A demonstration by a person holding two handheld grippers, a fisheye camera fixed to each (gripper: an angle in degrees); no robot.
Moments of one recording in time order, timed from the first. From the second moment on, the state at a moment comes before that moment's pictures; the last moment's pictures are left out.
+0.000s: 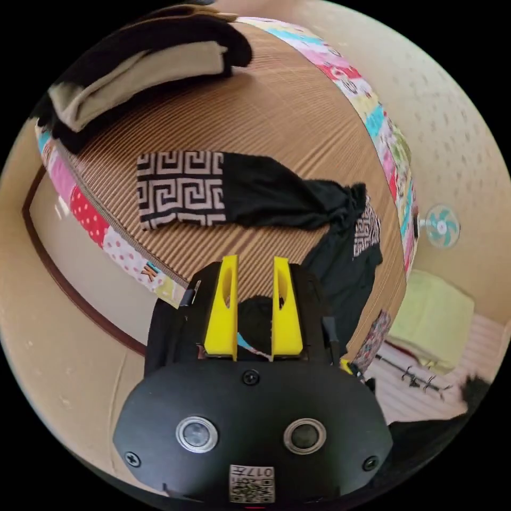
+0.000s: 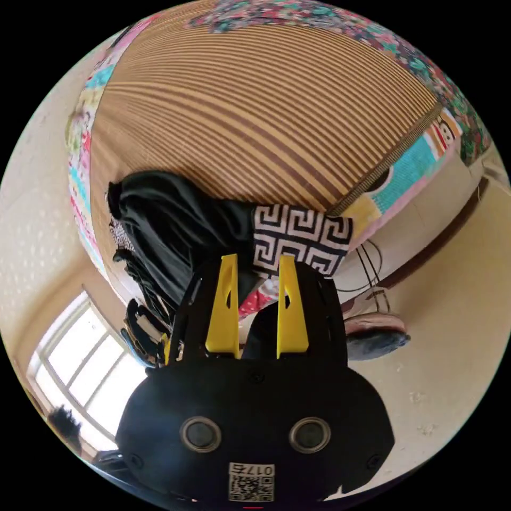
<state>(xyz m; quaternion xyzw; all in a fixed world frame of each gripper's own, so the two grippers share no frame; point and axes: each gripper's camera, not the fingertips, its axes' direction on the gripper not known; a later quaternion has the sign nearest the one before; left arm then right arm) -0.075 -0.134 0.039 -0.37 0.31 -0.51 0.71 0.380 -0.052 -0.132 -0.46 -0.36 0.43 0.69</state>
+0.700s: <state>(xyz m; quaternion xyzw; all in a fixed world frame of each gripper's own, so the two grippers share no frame) -0.173 -0.153 0.054 -0.29 0.40 -0.29 0.82 0.366 -0.268 -0.108 -0.34 -0.35 0.05 0.87</state>
